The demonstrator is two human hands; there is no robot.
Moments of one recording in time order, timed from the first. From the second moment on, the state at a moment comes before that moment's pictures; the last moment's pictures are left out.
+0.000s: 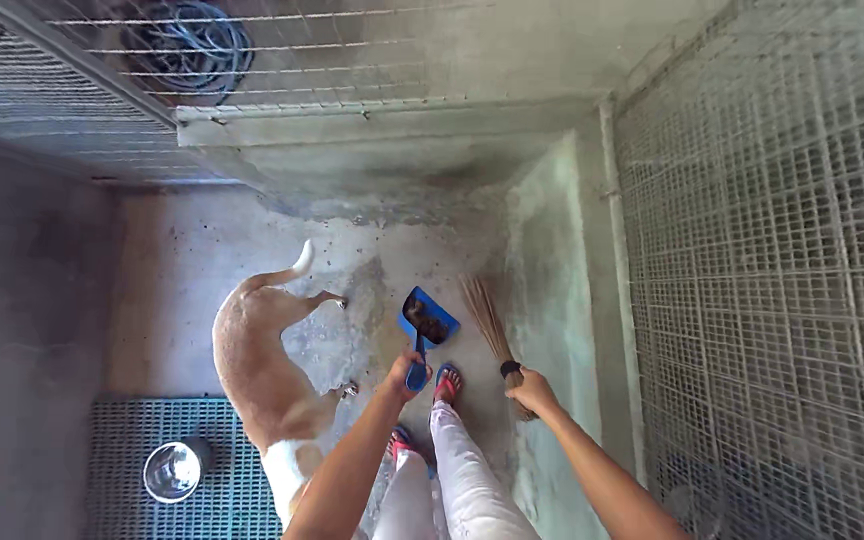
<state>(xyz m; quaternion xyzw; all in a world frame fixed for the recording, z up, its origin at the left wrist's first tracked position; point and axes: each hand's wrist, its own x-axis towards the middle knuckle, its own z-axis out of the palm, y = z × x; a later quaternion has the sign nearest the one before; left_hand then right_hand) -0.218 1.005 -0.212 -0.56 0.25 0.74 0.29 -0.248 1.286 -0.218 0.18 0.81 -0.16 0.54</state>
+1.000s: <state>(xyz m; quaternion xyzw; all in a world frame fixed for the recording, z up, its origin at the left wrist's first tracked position) -0.161 0.742 0.005 -0.31 0.31 0.87 0.22 -0.293 0.829 -0.062 0.27 0.50 -0.69 0.45</state>
